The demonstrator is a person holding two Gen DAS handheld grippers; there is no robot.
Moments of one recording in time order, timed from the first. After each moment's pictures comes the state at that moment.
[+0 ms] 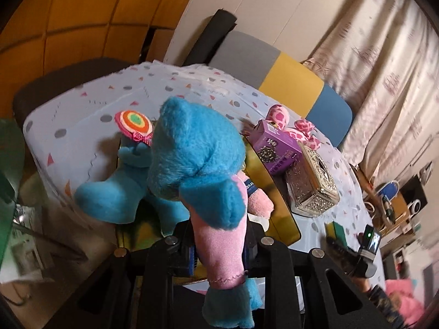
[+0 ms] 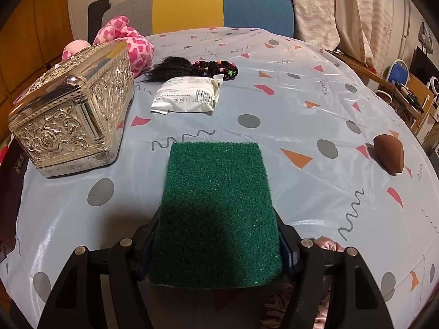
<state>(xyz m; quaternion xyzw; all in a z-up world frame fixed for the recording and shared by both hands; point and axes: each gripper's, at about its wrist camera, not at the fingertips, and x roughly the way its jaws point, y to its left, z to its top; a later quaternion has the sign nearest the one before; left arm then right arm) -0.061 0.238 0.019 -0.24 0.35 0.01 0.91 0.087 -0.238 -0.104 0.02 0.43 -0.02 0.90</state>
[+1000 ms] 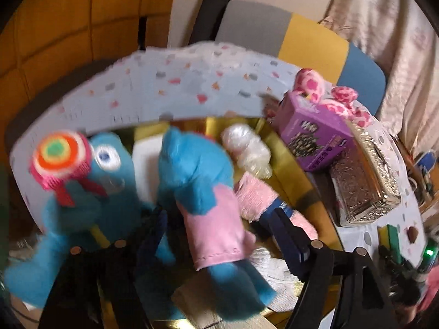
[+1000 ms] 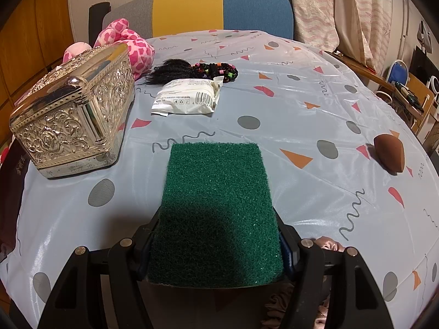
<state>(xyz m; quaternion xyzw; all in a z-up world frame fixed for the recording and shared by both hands) 0.070 0.192 -0.017 -0.12 0.41 0.07 0.90 0.086 -0.239 -0.105 0.02 0.42 -0.01 0.91</state>
